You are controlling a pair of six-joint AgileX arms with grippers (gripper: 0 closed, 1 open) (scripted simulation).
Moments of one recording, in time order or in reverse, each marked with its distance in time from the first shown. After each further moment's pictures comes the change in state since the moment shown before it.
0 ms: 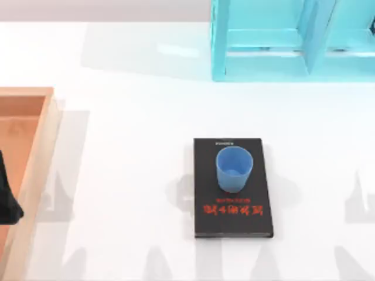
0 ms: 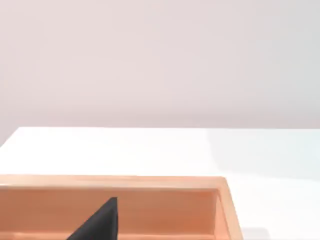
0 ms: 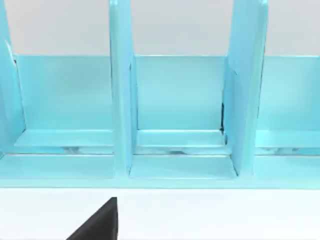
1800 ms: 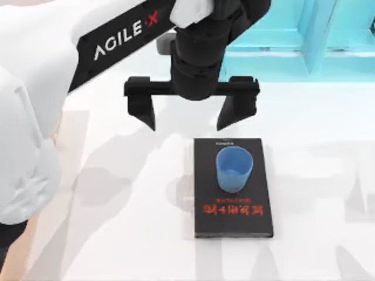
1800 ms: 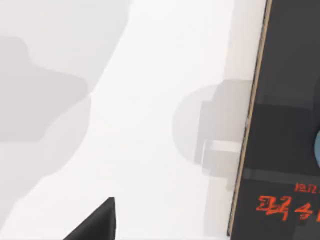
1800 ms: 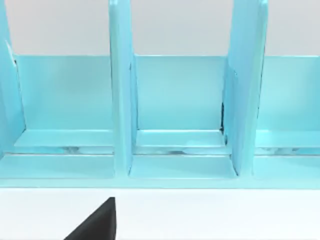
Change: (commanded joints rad) left arm -0.737 2.247 2.172 -1.519 -0.109 -0.781; right arm 0.000 0.000 0.000 0.000 0.000 0.000
